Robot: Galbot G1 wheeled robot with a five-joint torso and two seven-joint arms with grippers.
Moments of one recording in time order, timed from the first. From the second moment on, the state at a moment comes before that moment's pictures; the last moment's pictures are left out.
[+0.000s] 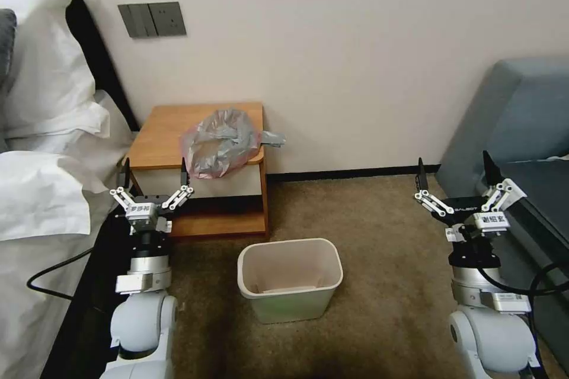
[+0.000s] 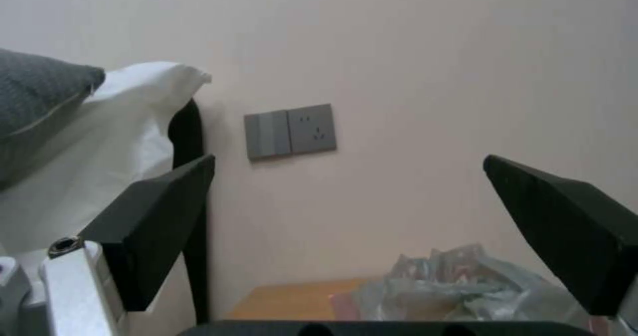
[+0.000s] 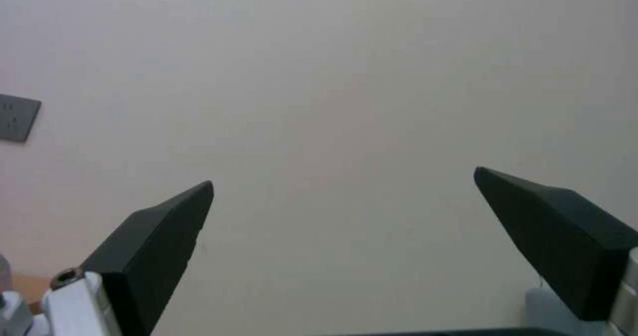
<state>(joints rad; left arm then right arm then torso) 1.39 -1.56 -0.70 -2.00 0.03 -0.48 0.04 -1.48 1.38 0.68 2.08 0.02 0.51 -0.01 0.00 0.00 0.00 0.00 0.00</state>
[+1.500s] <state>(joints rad) 1.47 -1.58 -0.73 -2.03 -0.01 -0.51 0.04 -0.87 1.06 0.21 1.52 -0.64 0.51 0.00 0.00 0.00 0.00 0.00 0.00</state>
